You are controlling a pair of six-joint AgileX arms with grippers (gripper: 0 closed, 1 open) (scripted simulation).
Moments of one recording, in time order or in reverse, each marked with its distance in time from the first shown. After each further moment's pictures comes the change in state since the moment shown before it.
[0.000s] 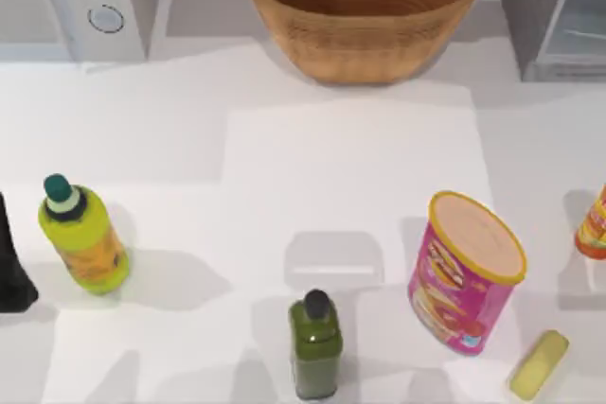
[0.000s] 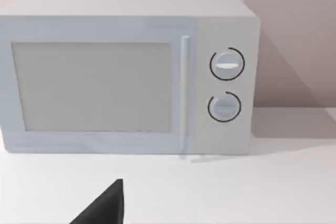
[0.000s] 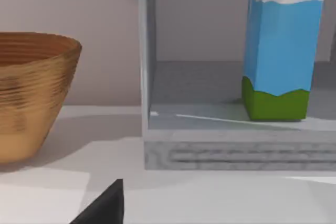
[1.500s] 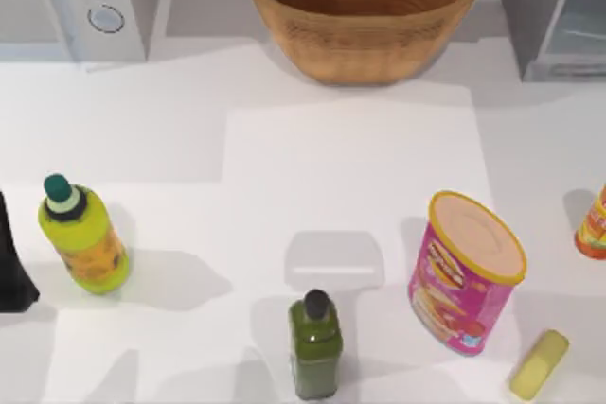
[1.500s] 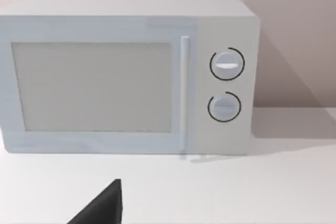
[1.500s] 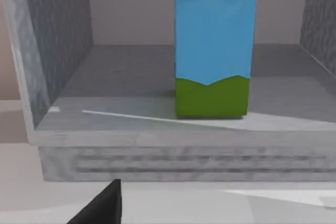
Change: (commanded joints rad) left arm 0.000 0.000 0.000 0.000 0.000 0.000; right arm -0.504 1.698 0.168 1.523 -0.485 0.017
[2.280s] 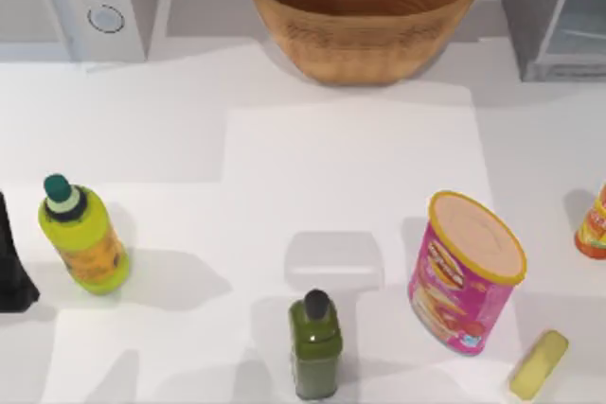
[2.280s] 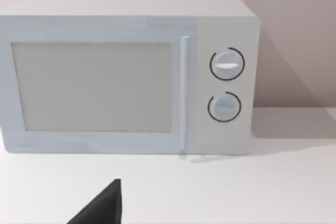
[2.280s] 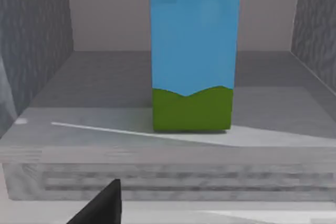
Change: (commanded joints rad) left arm 0.000 0.000 0.000 0.000 0.000 0.000; right arm 0.009 0.155 0.124 0.039 0.016 -0.003
